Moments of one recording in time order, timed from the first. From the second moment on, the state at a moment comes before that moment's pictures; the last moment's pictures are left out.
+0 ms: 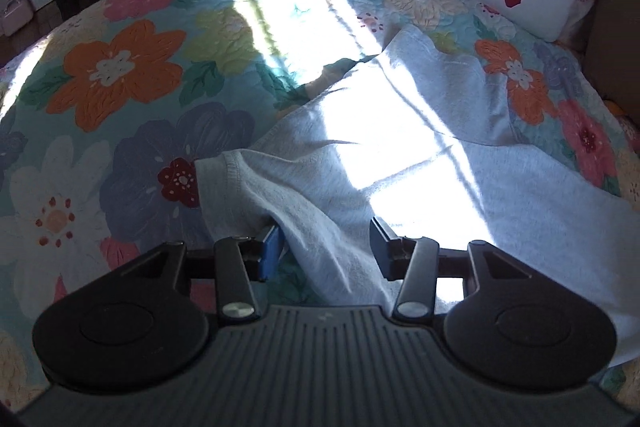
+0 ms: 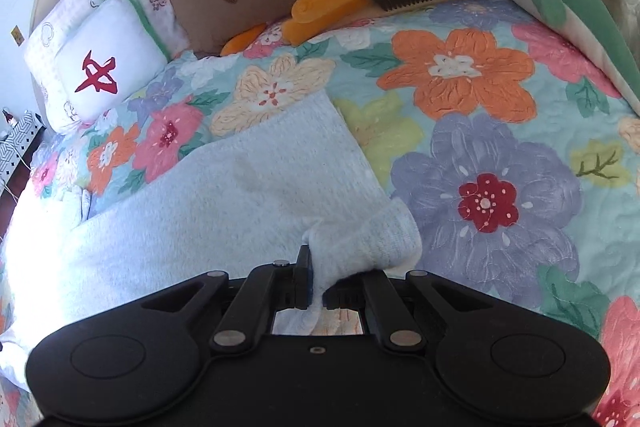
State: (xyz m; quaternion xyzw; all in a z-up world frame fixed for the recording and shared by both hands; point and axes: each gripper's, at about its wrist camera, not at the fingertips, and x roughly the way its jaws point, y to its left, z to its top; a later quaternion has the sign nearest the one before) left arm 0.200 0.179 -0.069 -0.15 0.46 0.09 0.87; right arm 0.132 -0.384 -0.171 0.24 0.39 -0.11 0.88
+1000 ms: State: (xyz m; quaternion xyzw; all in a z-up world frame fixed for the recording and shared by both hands) left arm 0.187 0.240 -0.122 -0.30 0.37 0.12 0.87; right arm 0.134 -0.389 -0.192 0.27 0.40 -0.12 0.86
